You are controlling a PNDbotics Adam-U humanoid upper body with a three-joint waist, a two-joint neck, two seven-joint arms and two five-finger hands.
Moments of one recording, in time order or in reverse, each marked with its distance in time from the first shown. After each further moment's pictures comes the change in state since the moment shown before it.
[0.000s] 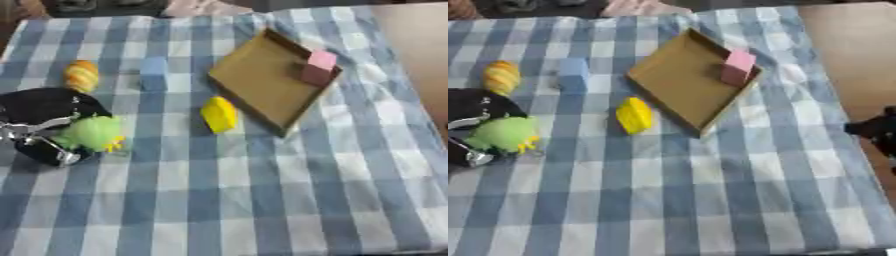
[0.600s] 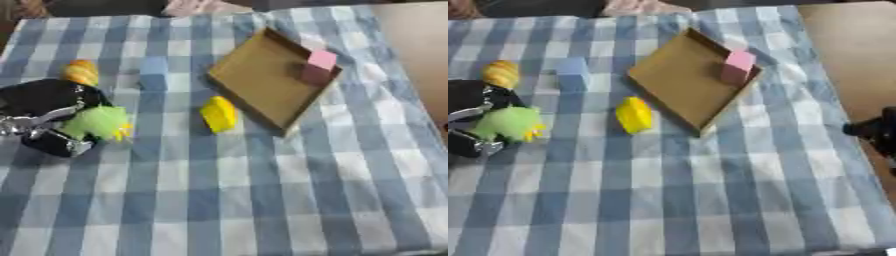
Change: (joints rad) left arm -0.067 -0.056 0.058 -0.099 0.098 0.013 0.036; right arm 0.010 0.004 0.000 0.000 0.003 0.005 0.002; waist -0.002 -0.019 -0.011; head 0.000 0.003
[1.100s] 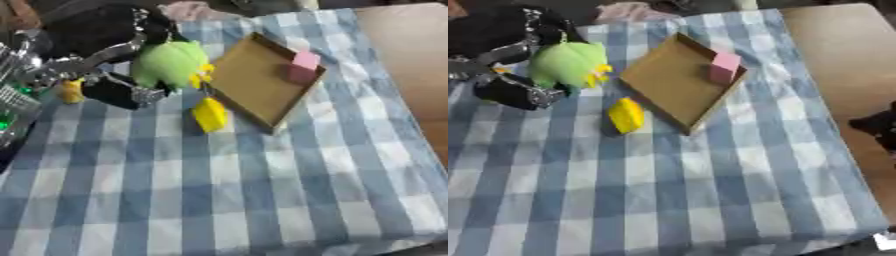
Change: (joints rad) left arm -0.208 -0.201 -0.088 -0.082 0.112 -0.030 -0.007; right arm -0.001 -0.025 0.017 0.000 -0.053 0.014 0.008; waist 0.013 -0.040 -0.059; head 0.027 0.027
